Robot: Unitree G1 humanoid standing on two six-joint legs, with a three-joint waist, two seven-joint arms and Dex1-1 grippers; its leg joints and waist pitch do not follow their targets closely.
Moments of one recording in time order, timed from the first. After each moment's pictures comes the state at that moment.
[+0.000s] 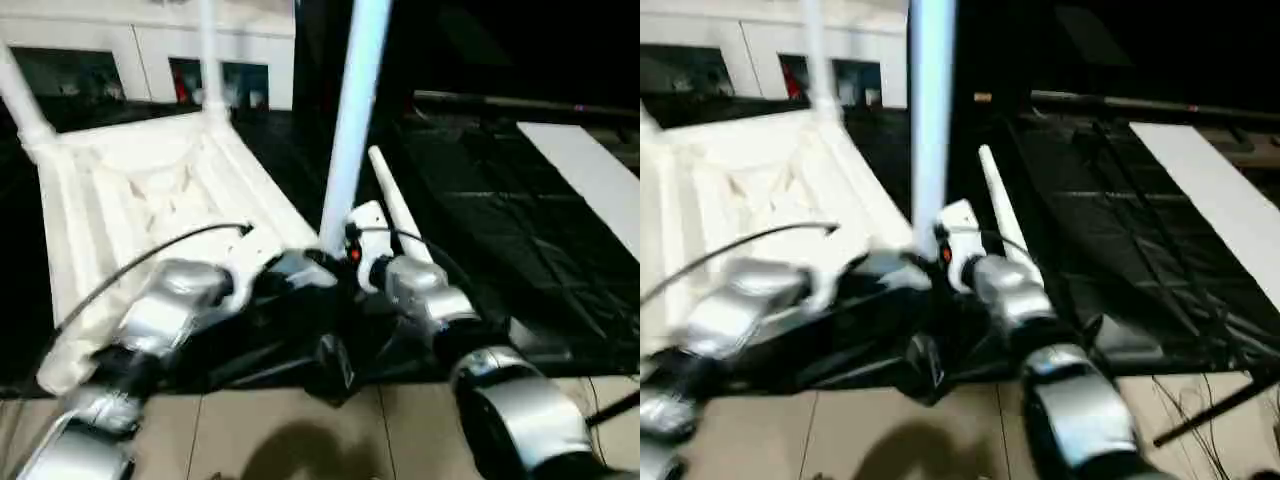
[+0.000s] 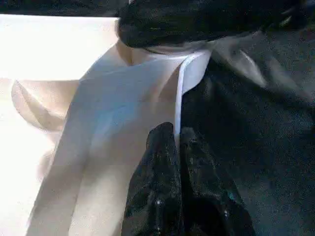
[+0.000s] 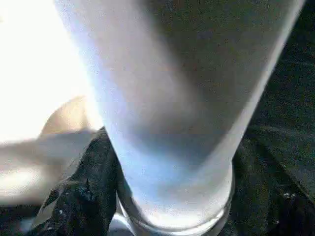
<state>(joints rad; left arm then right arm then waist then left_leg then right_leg) -0.61 0.27 -0.26 0.48 0.03 0.50 -0.68 -0.86 0.06 -0.04 1.15 0.12 0.04 0.24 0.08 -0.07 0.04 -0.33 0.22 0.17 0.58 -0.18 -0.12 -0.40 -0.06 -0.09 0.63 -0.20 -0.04</state>
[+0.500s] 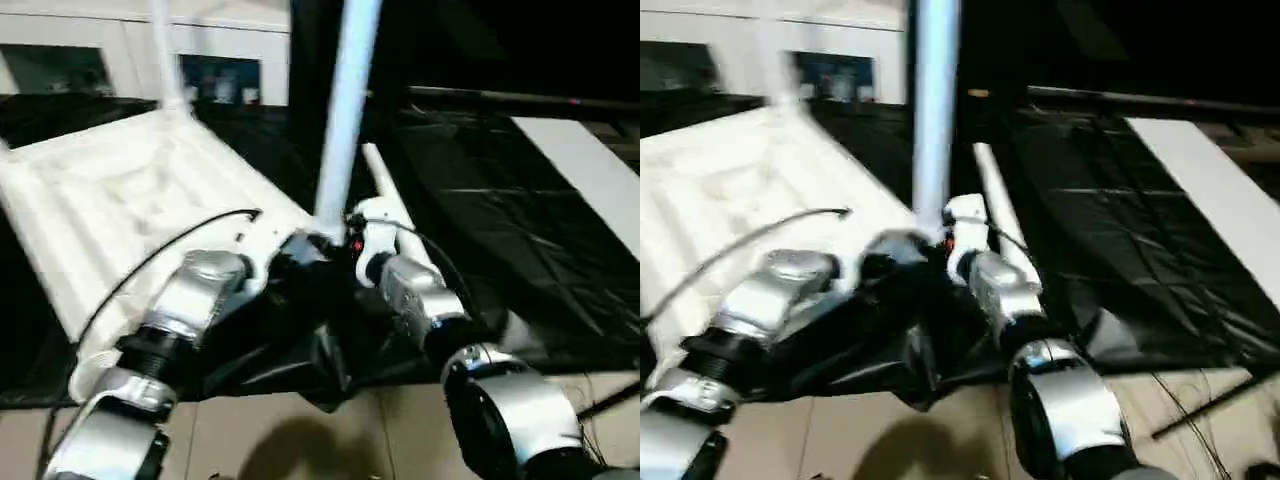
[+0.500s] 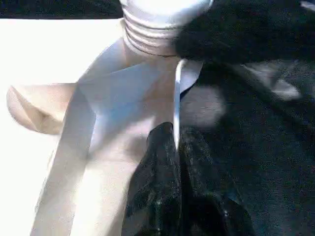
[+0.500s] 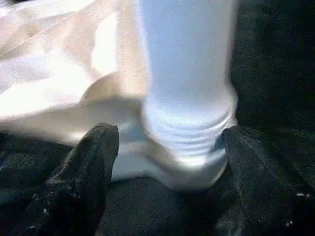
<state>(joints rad) -0.61 0.31 -0.21 0.47 0.03 0.51 -0.64 -0.80 0.03 -0.01 1.14 0.11 -0.07 0.57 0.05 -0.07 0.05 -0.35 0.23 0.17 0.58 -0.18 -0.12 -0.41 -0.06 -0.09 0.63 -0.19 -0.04</state>
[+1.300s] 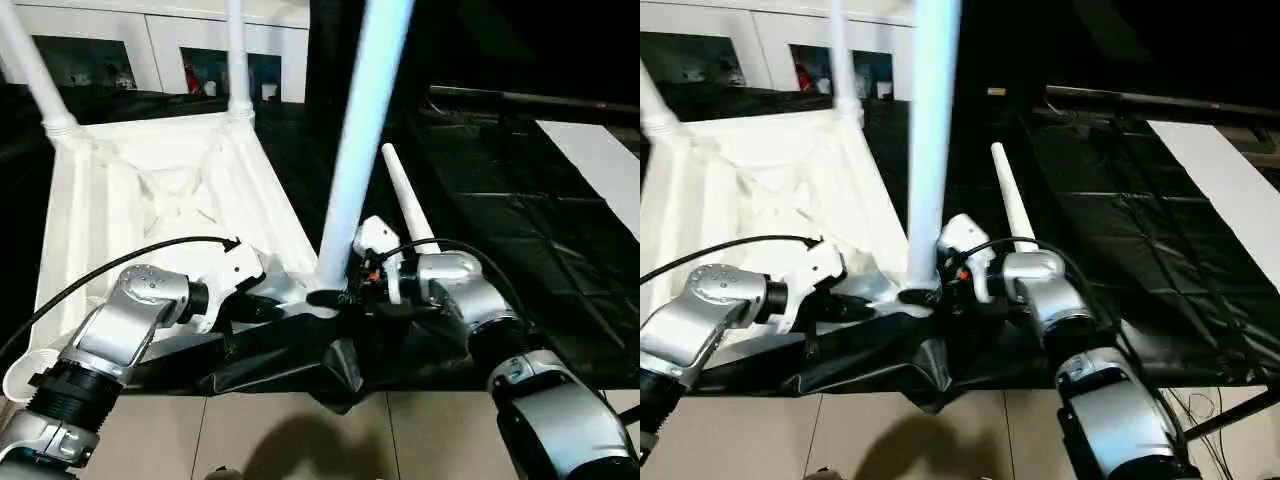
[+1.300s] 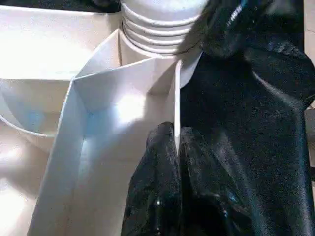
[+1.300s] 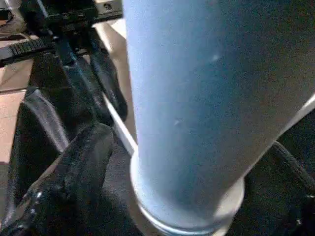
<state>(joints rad) -0.43 0.57 -0.27 0.21 -0.08 0.43 -1.12 -0.74 -0.15 0.19 0.93 0.05 -0.08 1.16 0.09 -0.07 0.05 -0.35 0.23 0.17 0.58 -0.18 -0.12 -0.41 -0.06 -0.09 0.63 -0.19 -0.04</state>
